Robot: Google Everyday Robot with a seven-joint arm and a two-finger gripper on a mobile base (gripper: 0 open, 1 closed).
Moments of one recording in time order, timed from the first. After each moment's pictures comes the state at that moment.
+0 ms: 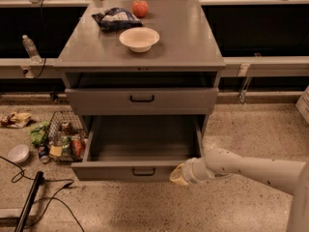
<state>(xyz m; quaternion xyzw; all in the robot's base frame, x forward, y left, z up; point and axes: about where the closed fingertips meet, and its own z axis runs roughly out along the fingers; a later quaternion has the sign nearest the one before) 0.538 -0.089 0.401 -0.57 0.75 0.17 0.28</state>
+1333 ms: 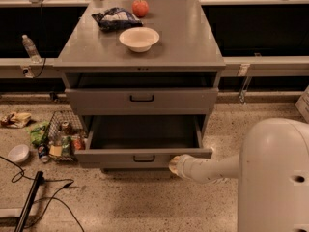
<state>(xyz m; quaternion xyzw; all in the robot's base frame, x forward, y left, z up) 0.613 -0.090 0.370 -0.61 0.70 -0.03 0.36</state>
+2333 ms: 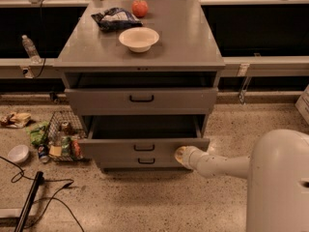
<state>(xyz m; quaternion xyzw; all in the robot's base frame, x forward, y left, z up) 0.670 -0.120 0.376 -0.58 0.69 -0.07 0.42</state>
